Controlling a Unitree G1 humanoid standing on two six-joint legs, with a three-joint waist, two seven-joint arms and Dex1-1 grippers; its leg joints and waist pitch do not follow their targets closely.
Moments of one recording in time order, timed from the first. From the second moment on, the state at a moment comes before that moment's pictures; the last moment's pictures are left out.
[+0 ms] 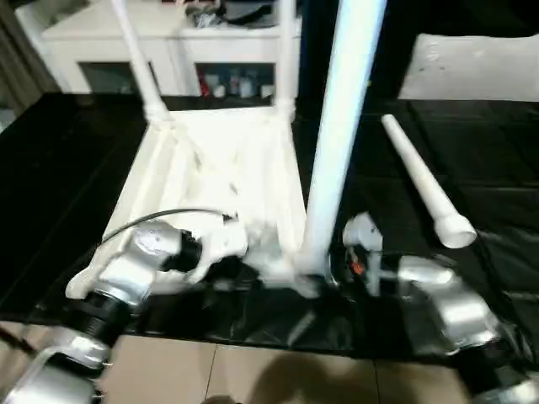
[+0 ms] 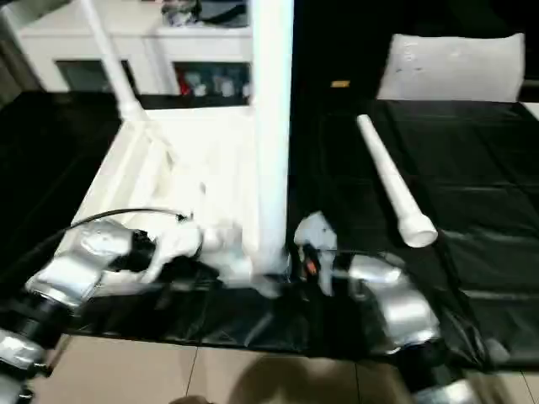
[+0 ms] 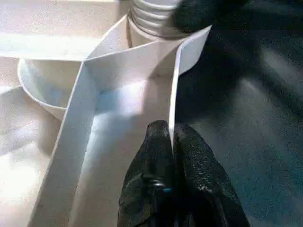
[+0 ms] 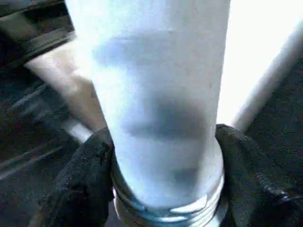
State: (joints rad) left arm -0.50 0.33 -0.31 0.41 0.04 0.26 -1.05; right arm -0.29 -0.21 0.09 0.31 0.18 0.24 0.73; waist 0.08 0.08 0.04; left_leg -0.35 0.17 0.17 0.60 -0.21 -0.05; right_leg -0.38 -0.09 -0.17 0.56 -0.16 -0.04
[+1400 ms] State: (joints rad) left arm -0.33 0.25 -0.08 0.11 -0.13 0.38 -0.75; right arm 0.00 -0.17 0.04 -0.11 0.25 0.40 0.49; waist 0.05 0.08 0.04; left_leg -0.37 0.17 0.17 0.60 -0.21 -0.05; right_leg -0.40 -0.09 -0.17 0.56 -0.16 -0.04
